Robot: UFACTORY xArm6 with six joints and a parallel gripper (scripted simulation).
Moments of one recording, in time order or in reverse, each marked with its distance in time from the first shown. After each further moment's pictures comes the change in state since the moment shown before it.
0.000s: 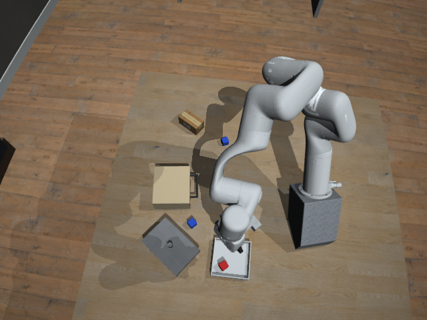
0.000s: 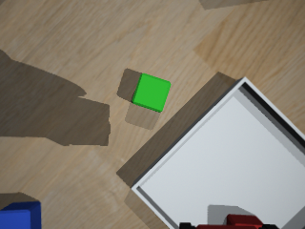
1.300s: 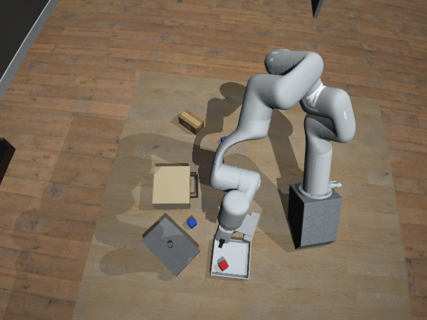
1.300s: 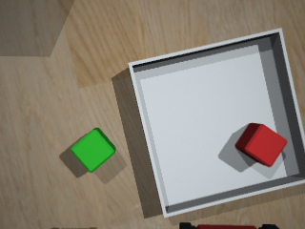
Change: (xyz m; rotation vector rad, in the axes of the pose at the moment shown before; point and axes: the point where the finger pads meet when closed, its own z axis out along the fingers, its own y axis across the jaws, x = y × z) arm 0.004 -0.023 -0.004 -0.070 -0.059 1.020
